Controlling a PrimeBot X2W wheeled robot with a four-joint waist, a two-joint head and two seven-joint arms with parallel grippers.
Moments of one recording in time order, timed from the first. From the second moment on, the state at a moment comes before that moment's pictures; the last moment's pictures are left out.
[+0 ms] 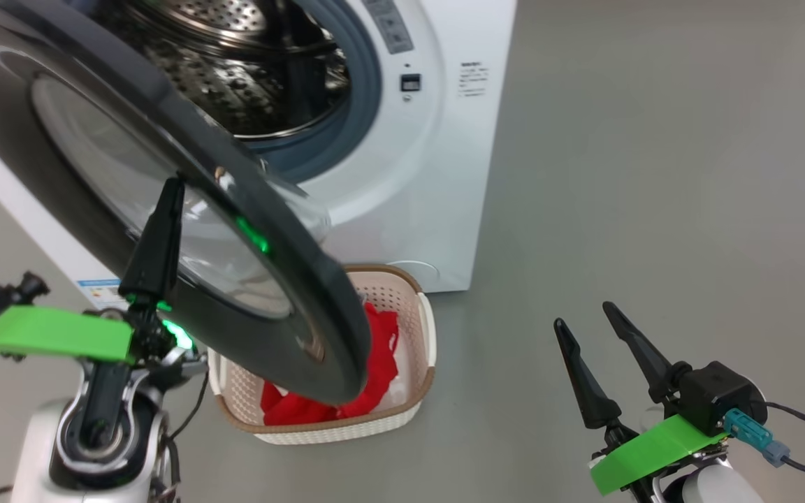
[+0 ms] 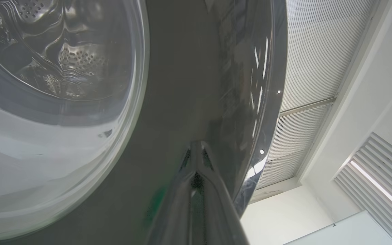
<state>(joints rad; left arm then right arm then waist) -0.39 0.04 0.02 0.05 -1.57 0.01 0.14 -0.10 -0.08 0.18 0.23 0.31 0.12 -0.26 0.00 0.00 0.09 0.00</state>
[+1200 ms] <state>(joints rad) -0.70 0.04 0.03 0.32 -1.55 -0.10 0.06 -0.19 -0.10 0.21 0.21 0.31 0.12 -0.26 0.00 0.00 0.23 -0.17</state>
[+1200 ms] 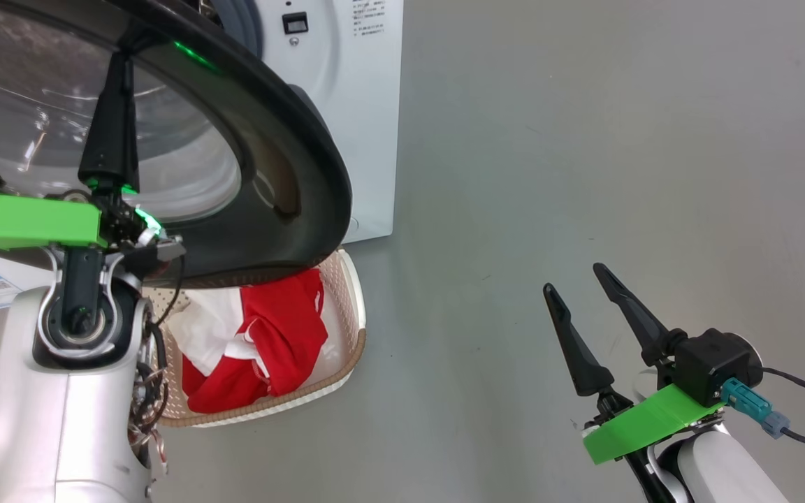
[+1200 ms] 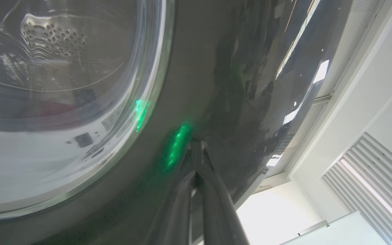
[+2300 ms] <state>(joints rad) -0.13 0.21 -0.07 0.05 -0.61 -0.11 -0.25 -0.11 -0.09 0.17 0.21 0.31 0.12 -0.26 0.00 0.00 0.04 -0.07</state>
